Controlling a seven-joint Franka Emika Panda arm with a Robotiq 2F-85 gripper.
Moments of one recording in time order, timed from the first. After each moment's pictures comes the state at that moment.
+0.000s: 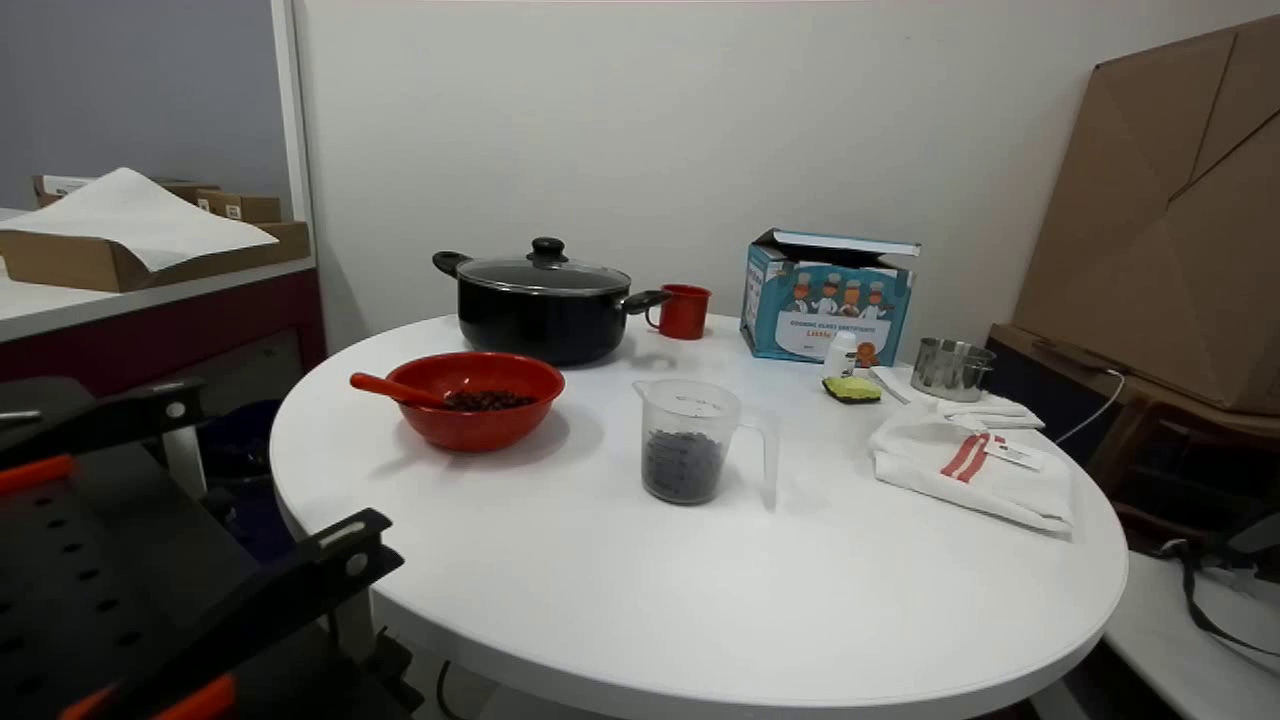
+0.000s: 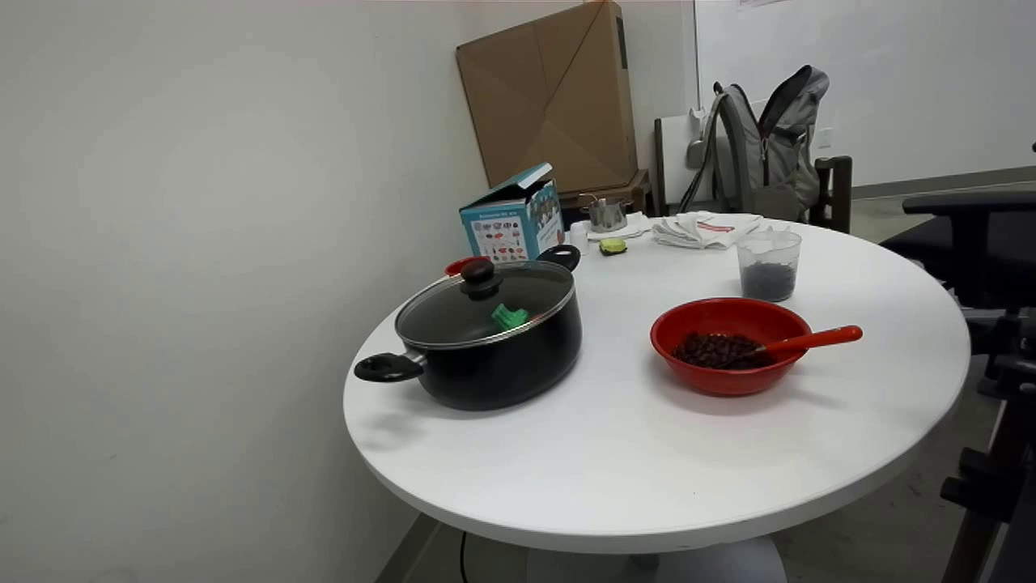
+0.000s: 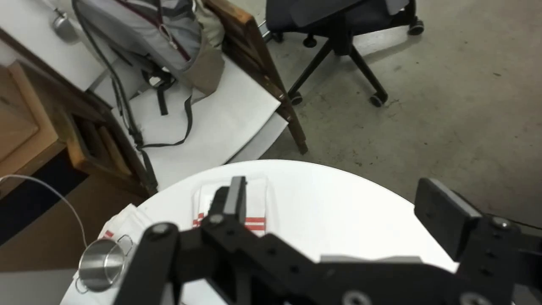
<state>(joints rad) -0.09 -0.08 -0.19 -2.09 -0.84 2.17 -1.23</state>
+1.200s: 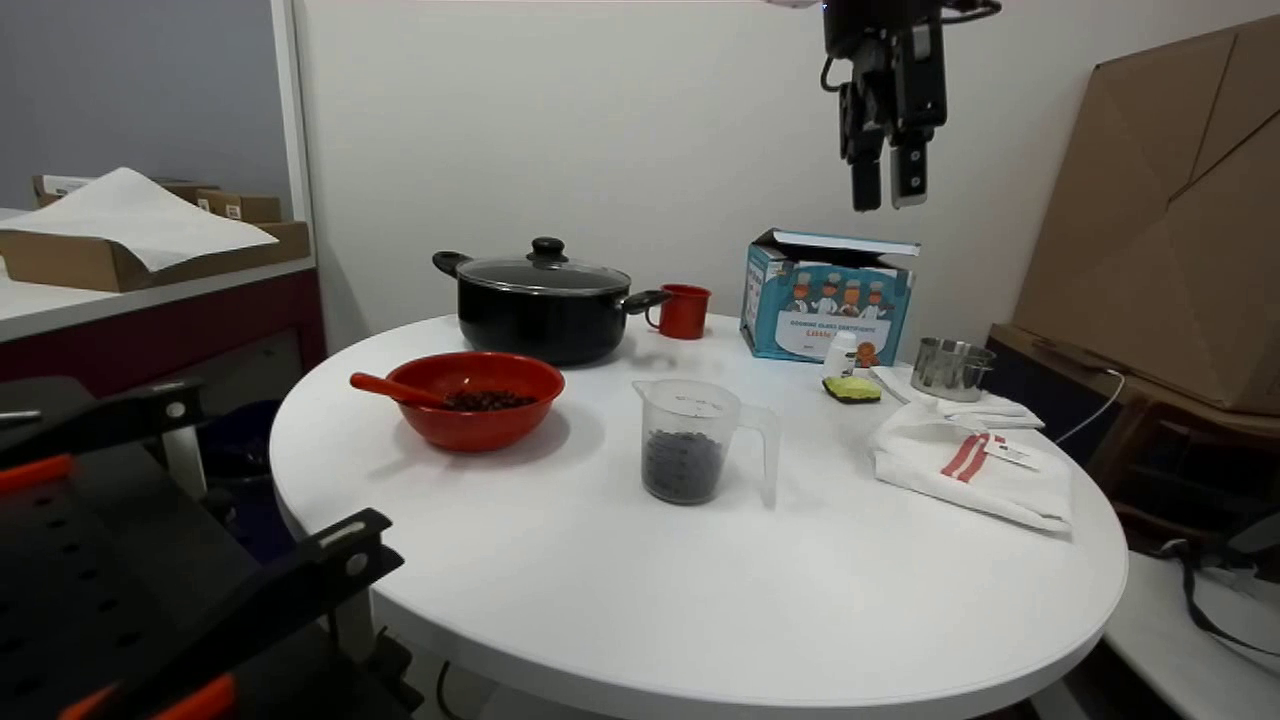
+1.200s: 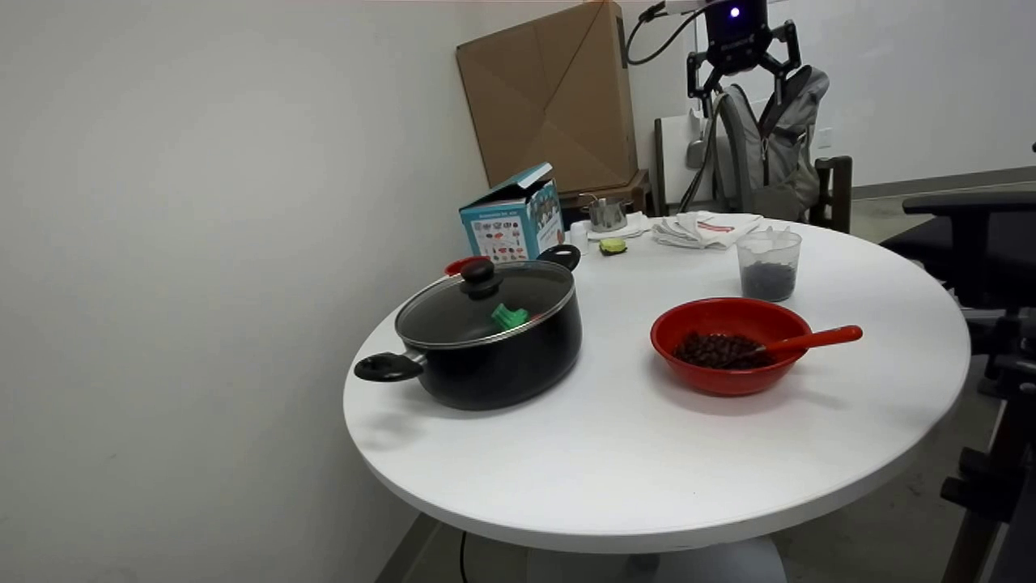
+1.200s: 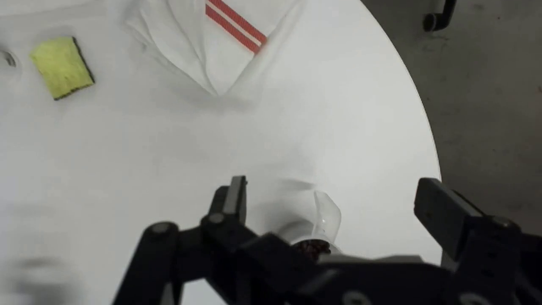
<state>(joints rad) -0.19 0.24 -0.13 -2.12 -0.37 2.49 -2.13</state>
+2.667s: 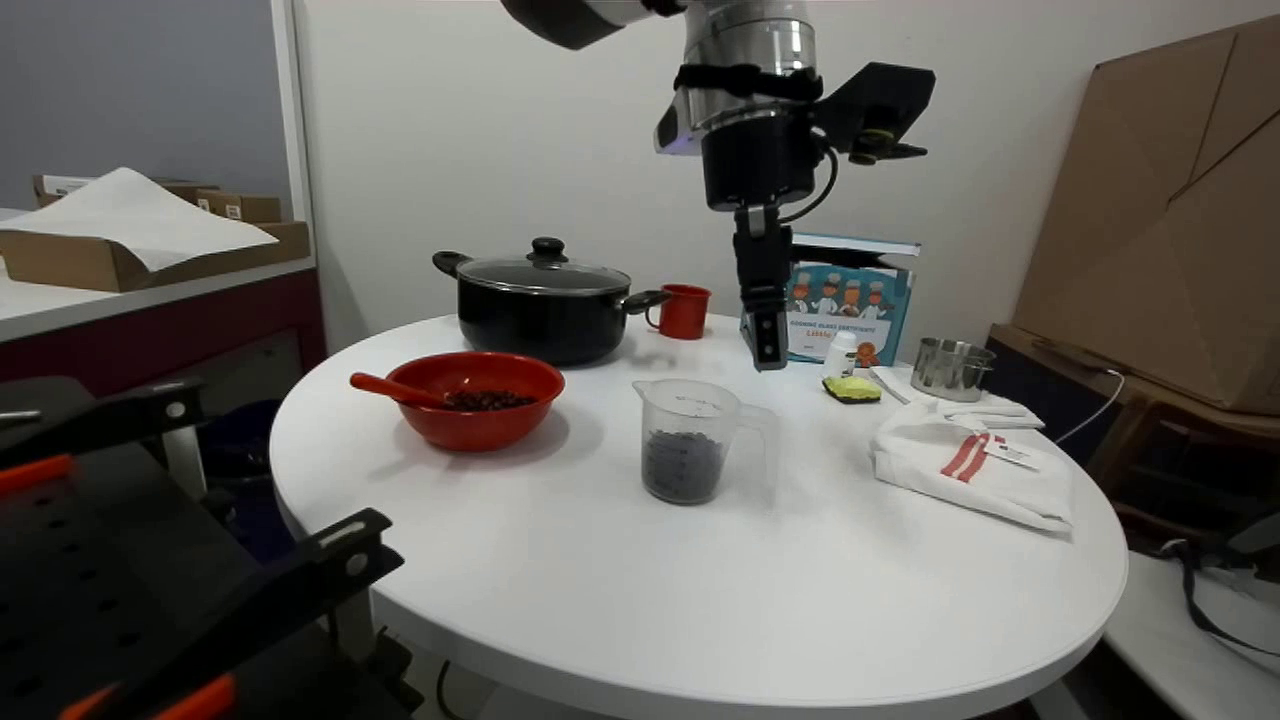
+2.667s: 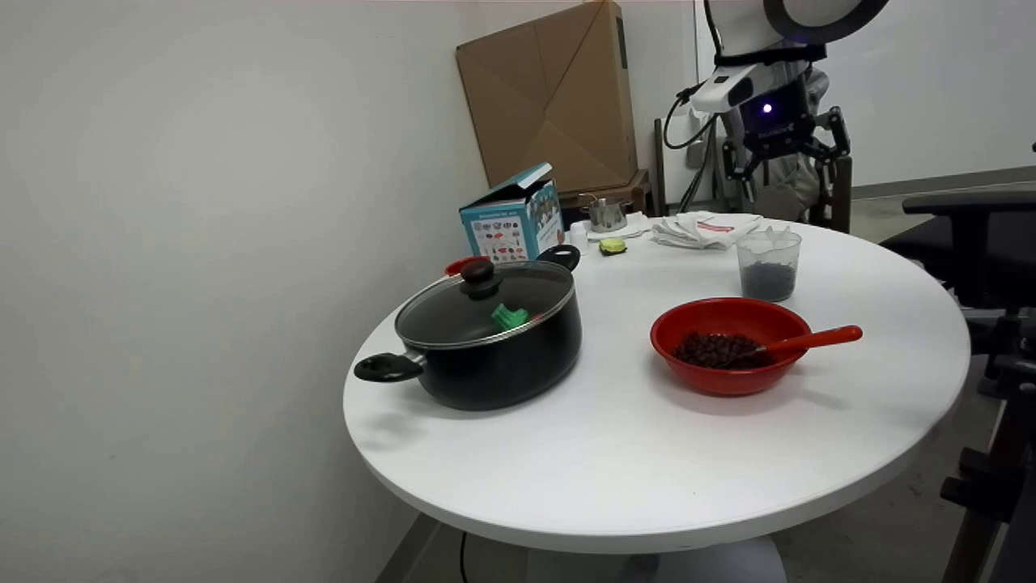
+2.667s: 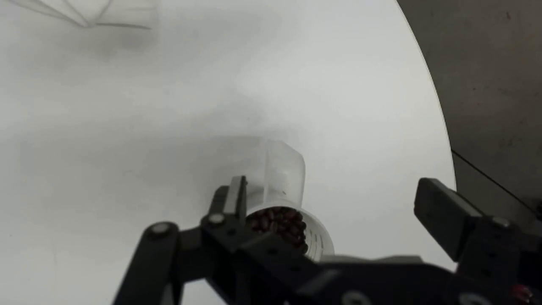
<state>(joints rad) -0.15 0.31 -0.16 -2.35 -0.60 2.66 -1.67</state>
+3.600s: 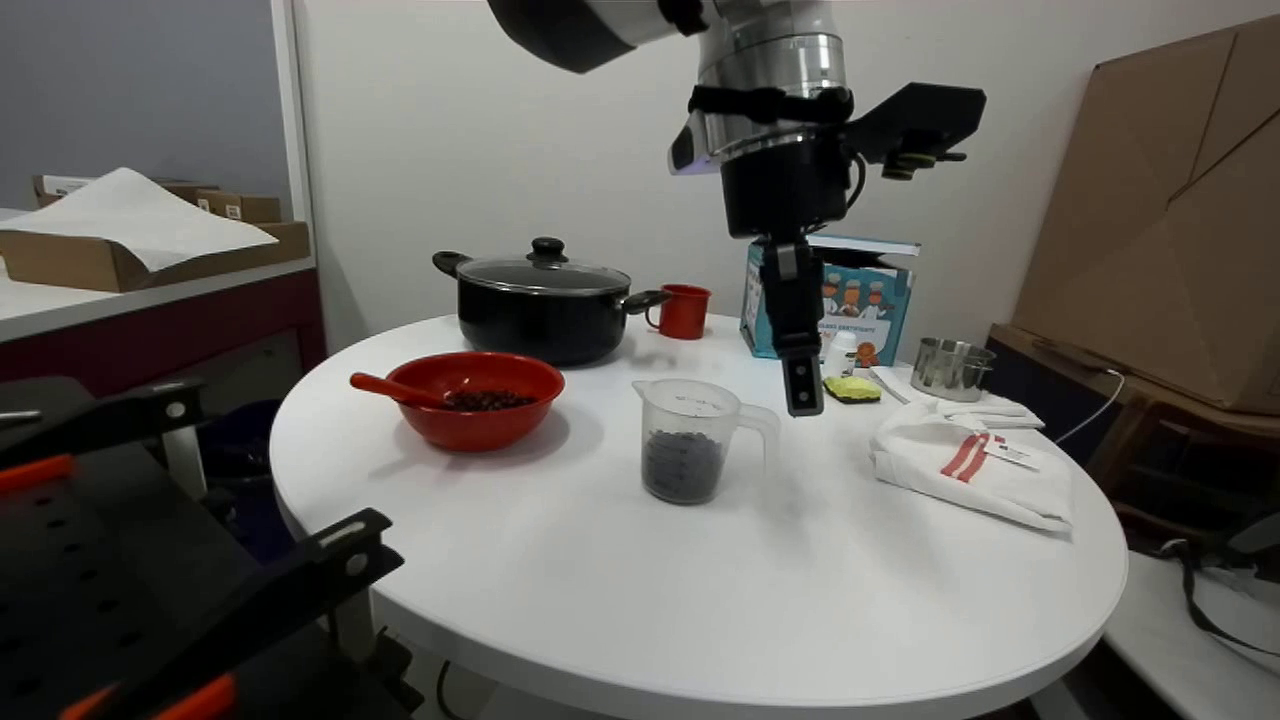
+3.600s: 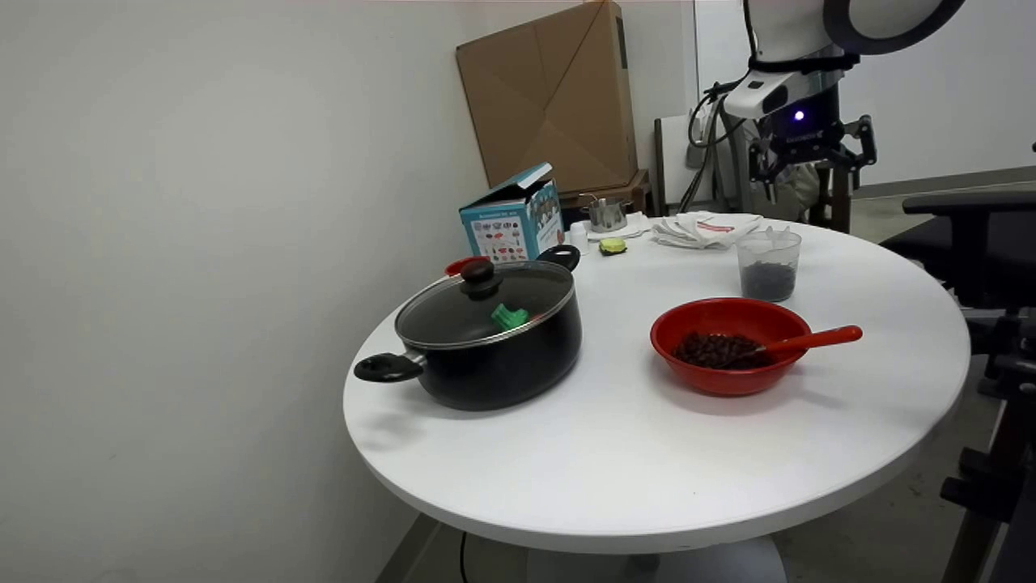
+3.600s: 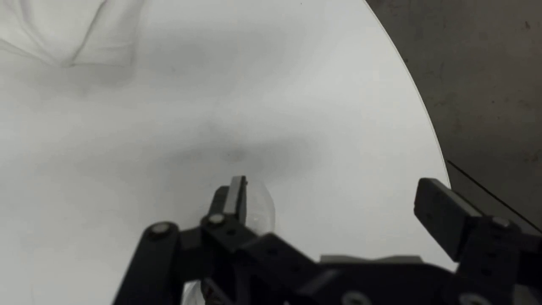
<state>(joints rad) -0.19 0.33 -0.22 -2.40 -0.75 2.81 -1.59</state>
